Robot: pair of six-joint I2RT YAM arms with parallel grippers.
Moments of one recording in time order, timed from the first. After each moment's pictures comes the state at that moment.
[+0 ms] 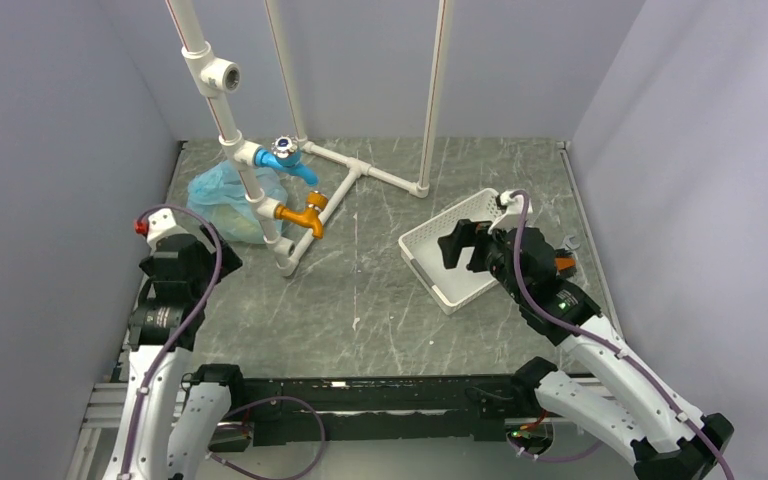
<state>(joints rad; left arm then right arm) -0.03 0.60 0.77 -0.70 -0.31 -0.48 0.60 0.76 0.78 -0.33 0.26 0.37</state>
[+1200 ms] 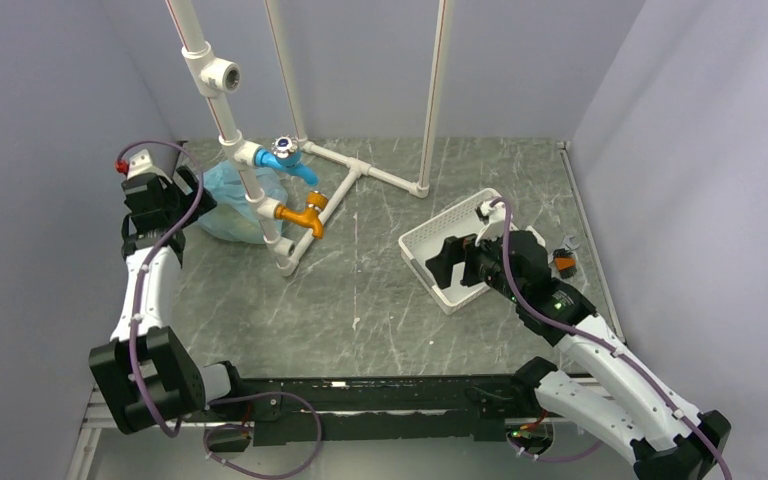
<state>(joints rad) 0.32 1.22 0.91 -0.14 0.06 -0.35 0.60 0.76 0.73 -0.36 0.00 0.32</state>
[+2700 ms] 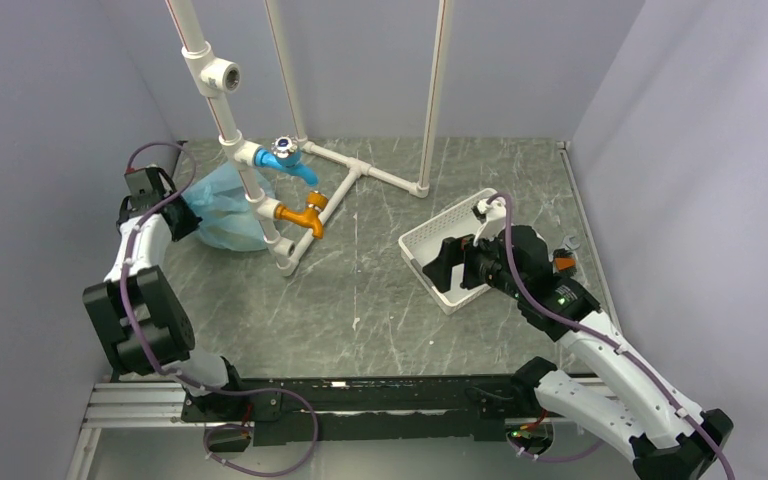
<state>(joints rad) 0.38 1.56 1.10 -0.37 0.13 -0.29 0.60 0.78 0.81 -0.47 -0.08 0.35</state>
